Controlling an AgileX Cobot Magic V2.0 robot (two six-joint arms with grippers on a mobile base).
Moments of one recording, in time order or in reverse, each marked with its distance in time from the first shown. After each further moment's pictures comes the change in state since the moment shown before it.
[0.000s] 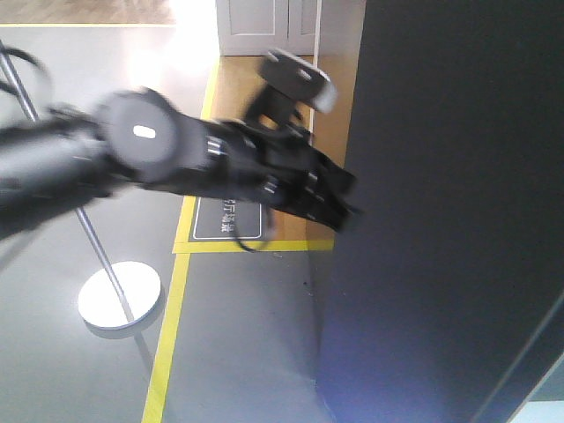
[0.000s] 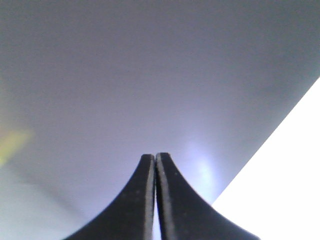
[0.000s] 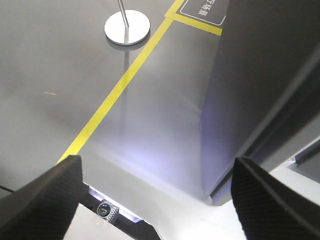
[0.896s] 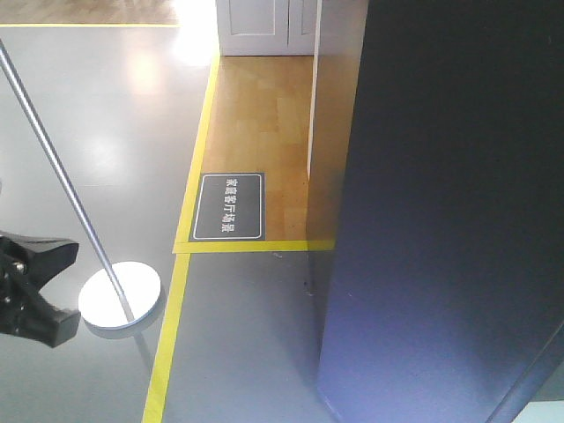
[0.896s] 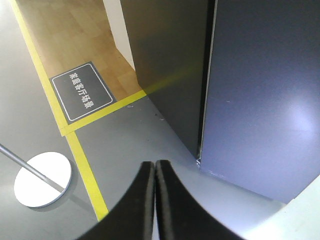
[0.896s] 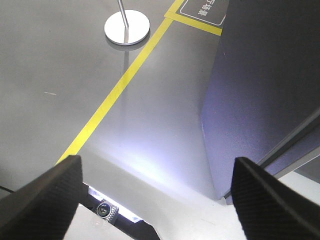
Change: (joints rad) left arm 0.264 -0.737 0.666 0.625 0.039 -0.552; right arm 0.000 0.000 0.000 0.000 0.000 0.000
